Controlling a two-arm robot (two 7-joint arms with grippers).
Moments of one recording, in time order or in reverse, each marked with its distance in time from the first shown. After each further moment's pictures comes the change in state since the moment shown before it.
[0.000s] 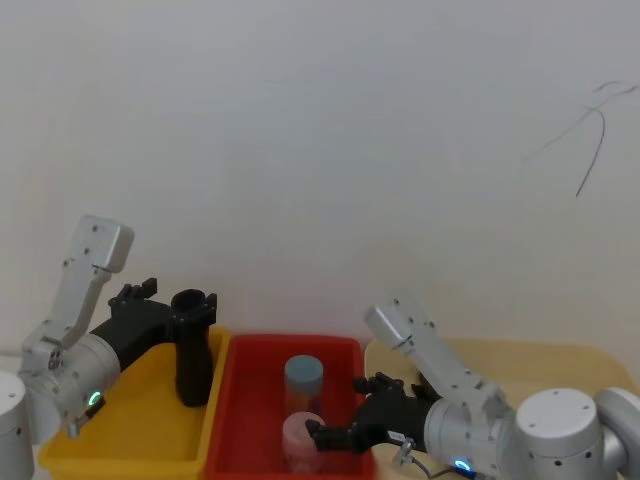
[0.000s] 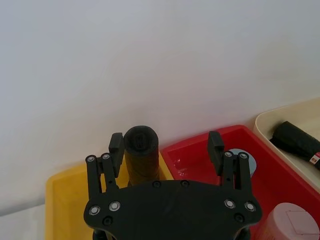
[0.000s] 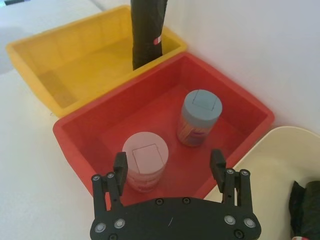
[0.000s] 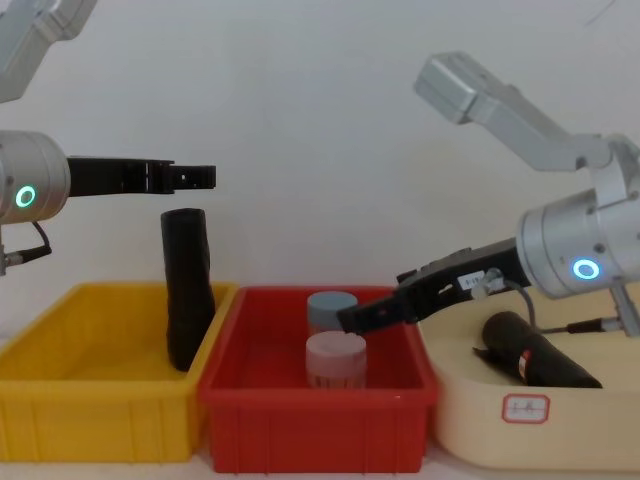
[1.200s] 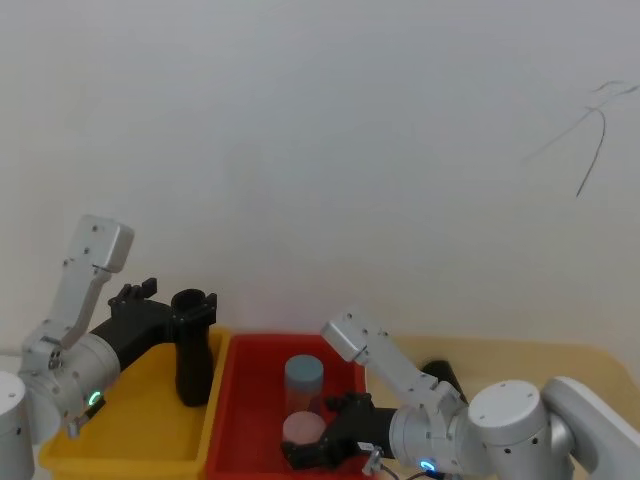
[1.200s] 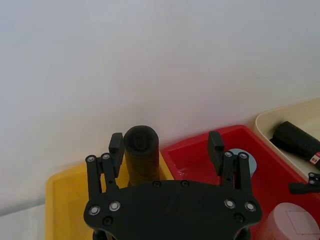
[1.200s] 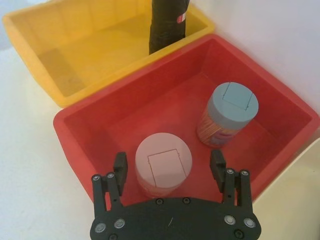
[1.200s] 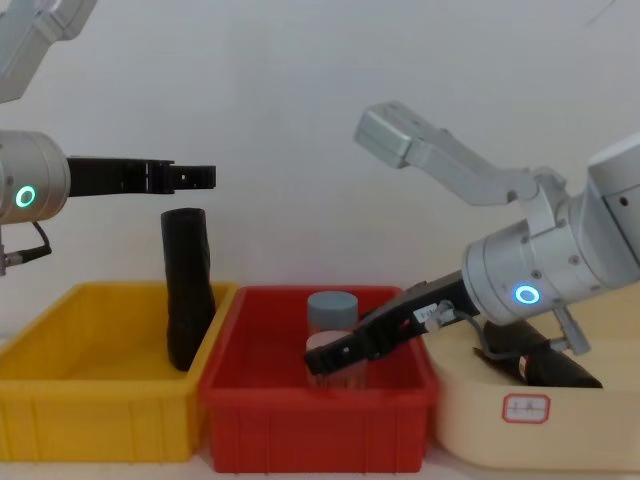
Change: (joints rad) left arm 0.000 0.000 0.000 0.000 0.000 0.000 0.000; right arm 0.089 -0.082 -0.068 0.176 -0.063 -0.005 0.064
